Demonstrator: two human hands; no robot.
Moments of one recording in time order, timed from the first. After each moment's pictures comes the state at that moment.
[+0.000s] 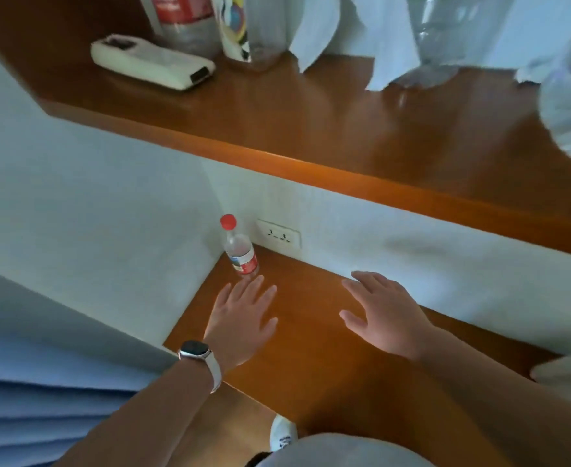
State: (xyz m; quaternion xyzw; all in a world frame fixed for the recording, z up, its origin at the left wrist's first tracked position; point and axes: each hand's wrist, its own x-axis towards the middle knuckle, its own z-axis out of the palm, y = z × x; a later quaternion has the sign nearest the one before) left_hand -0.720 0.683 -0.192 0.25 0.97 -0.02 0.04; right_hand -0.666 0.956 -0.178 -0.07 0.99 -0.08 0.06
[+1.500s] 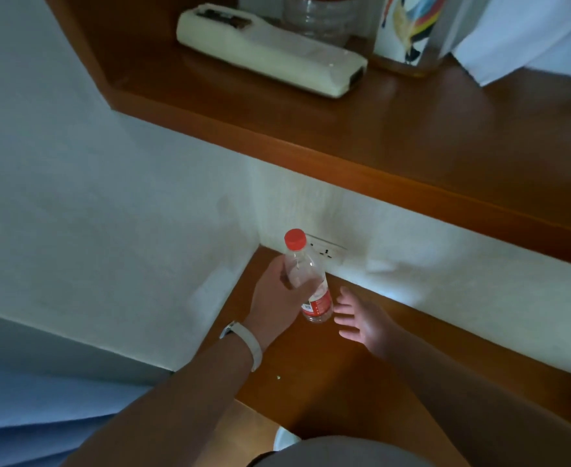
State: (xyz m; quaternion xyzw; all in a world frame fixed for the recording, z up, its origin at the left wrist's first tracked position) left_hand -0.821 0.654 -0.196 0.05 0.80 0.58 0.13; right_hand -0.776 0.835 -0.237 0.34 0.62 -0.67 0.23
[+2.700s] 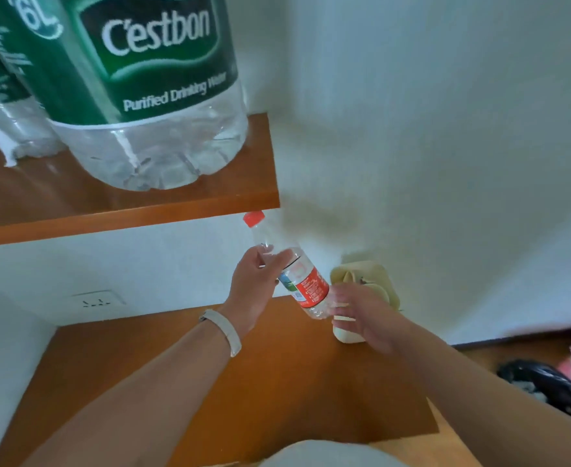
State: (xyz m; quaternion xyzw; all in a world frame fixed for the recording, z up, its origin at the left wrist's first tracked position) left_hand -0.590 1.012 -0.107 0.22 0.76 0.56 0.23; right_hand -0.438 1.139 -0.137 0.40 0.52 -0.76 -0.06
